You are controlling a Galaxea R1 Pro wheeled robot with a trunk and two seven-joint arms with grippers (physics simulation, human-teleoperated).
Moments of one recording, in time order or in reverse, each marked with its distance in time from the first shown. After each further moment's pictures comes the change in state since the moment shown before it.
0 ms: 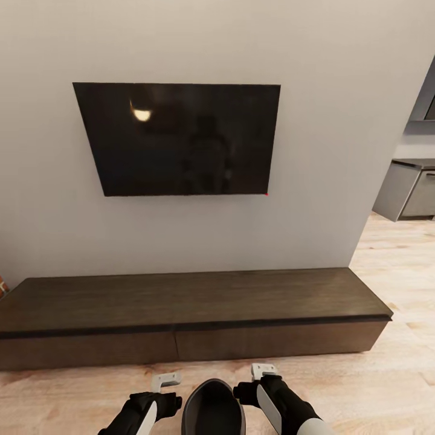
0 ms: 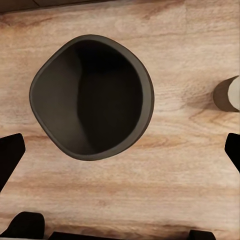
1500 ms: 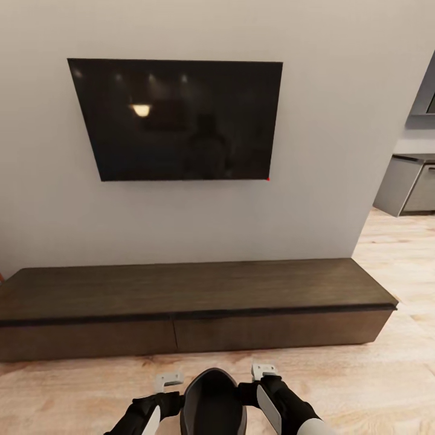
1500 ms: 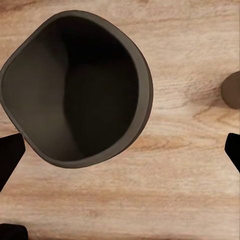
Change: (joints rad) left arm 0.000 -0.014 -0.006 0.034 0.000 -0.097 0.002; right arm 0.000 0.000 0.003 0.003 0.003 -0.002 -0.005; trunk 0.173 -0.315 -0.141
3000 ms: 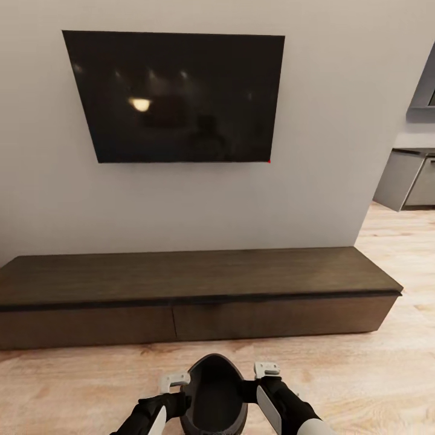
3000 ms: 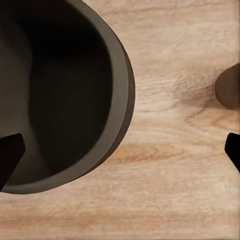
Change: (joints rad) left arm 0.000 -0.027 -0.005 0.003 -0.002 0.002 0.000; right arm 0.000 0.000 0.006 0.003 0.000 -0.046 -0.065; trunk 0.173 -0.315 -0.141
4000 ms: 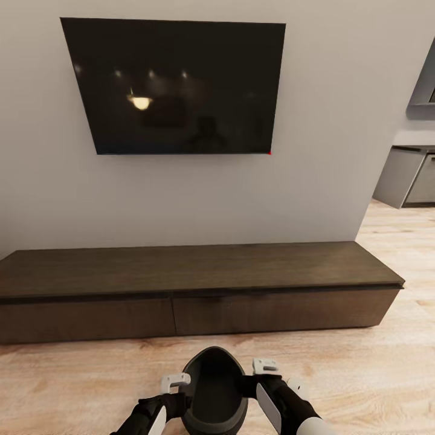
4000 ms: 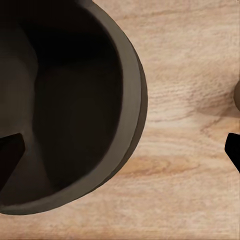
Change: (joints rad) left arm 0.000 0.000 0.000 0.000 0.000 0.005 -0.002; right arm -0.003 0.000 0.003 -0.012 -0.013 -0.037 0.034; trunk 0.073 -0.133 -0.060
